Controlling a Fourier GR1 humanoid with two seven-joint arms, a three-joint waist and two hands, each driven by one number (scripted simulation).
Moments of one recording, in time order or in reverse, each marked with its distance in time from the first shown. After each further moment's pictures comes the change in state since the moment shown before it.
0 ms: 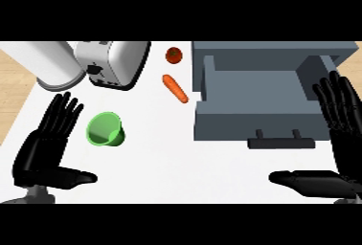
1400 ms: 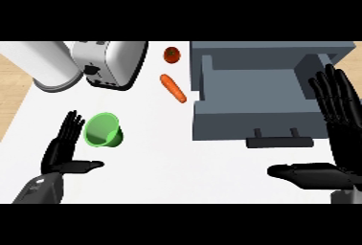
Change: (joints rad) left arm -0.396 0.153 0.139 1.265 -0.265 -0.013 -0.746; right arm -0.053 0.018 -0.022 0.029 0.004 0.032 0.021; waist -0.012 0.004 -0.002
